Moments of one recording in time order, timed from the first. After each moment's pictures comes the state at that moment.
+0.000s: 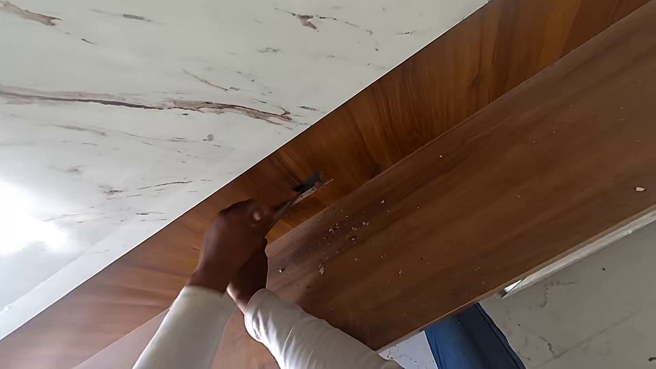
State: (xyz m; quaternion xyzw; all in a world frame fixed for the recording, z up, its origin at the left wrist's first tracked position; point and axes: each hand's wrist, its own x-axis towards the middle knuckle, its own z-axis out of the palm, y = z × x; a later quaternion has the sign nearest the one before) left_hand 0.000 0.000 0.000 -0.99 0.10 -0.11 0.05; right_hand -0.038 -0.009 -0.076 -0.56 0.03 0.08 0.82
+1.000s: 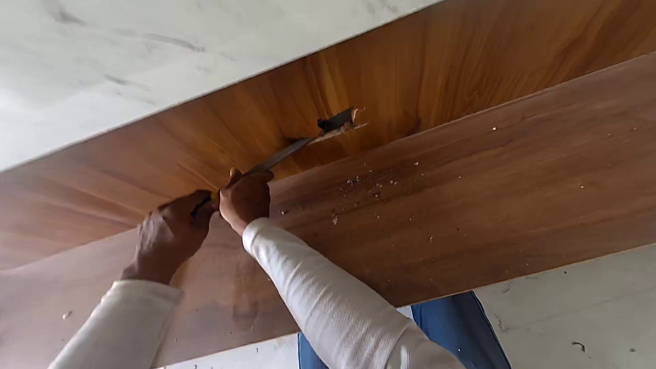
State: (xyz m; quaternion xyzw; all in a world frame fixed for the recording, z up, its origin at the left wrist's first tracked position) left_hand -0.059 0.158 -0.070 -0.99 0.03 -0.13 -0.02; right_hand -0.011 0.020 -0.075 -0.75 0.06 0.16 0.64
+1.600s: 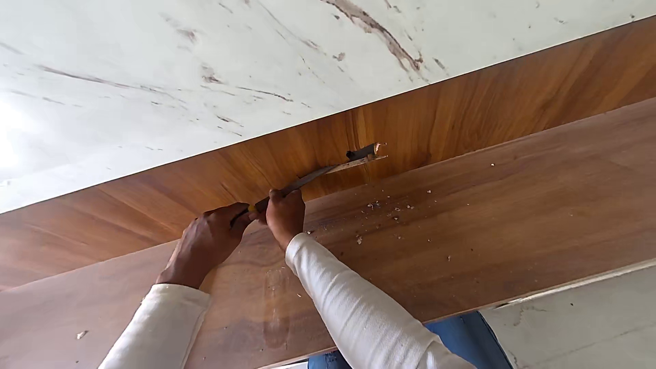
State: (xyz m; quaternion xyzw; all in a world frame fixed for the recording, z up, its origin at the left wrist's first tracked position) left_hand -0.039 0.173 -0.061 -0.99 0.06 -0.11 -0.05; right_hand -0.001 0.027 -0.089 -0.59 0.12 0.07 0.80
